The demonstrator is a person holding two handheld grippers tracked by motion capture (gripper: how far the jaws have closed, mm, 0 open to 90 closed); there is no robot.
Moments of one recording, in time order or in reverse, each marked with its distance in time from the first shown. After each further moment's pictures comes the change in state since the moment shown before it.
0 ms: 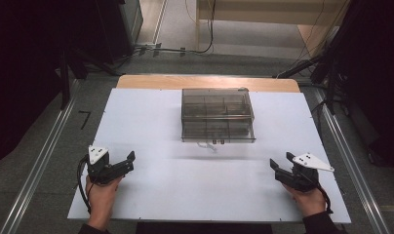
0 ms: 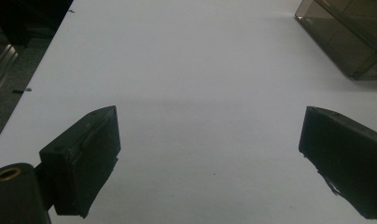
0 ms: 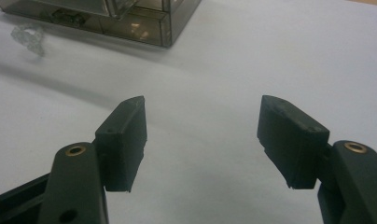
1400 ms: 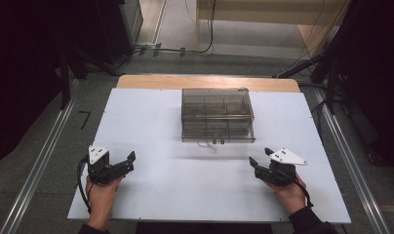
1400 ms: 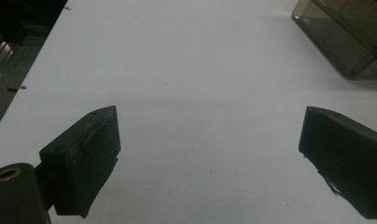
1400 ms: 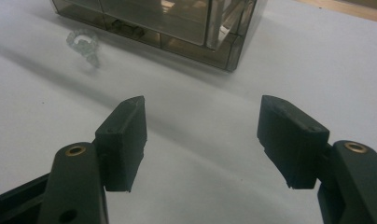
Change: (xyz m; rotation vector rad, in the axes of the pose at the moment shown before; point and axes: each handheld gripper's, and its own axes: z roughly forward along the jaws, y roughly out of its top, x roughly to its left) left arm 0.000 0.000 0.000 0.004 -0.013 -0.008; right arm 0.043 0.017 0.026 -0.012 0.086 -0.102
